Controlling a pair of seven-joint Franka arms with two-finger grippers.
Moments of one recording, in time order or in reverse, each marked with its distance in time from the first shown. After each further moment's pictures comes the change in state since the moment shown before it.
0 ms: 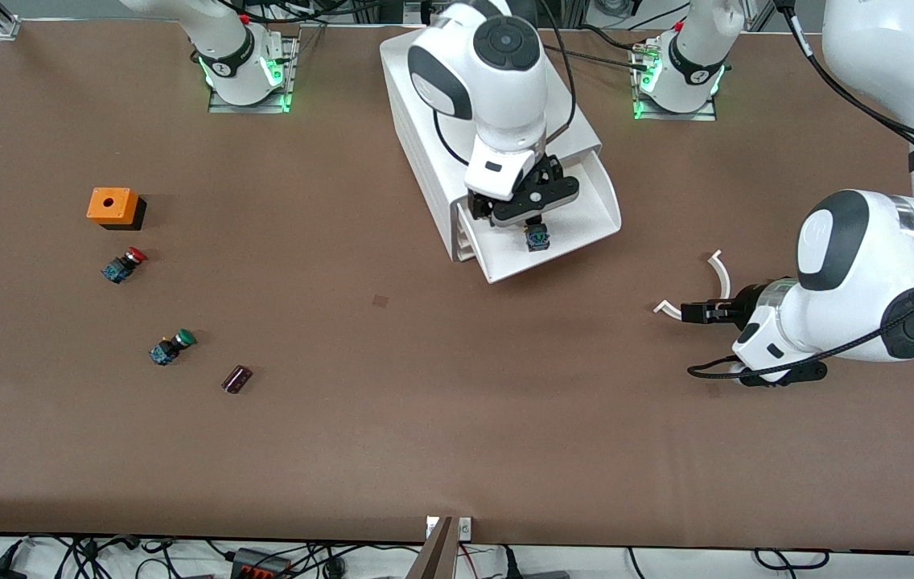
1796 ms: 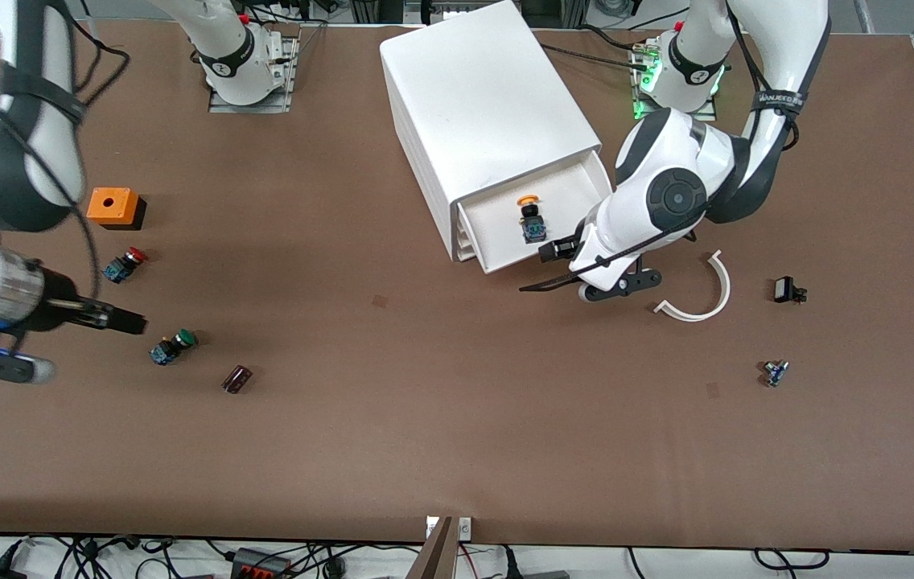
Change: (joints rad) left arm -0.202 -0.261 -0.176 -0.565 -0.069 0.476 -0.483; right arm -0.812 -0.260 -0.069 -0.242 -0.003 -0.192 -0.334
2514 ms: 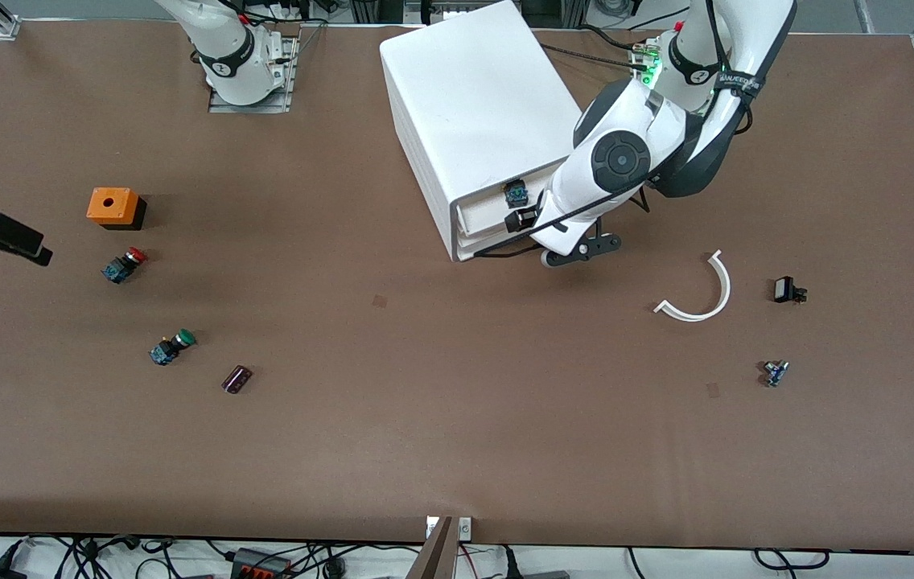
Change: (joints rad) left arm 0.002 -0.037 -0.122 -0.065 0.000 0.015 -0.116; right arm -0.213 -0.303 0.189 -0.233 -0.074 0.020 -0.161
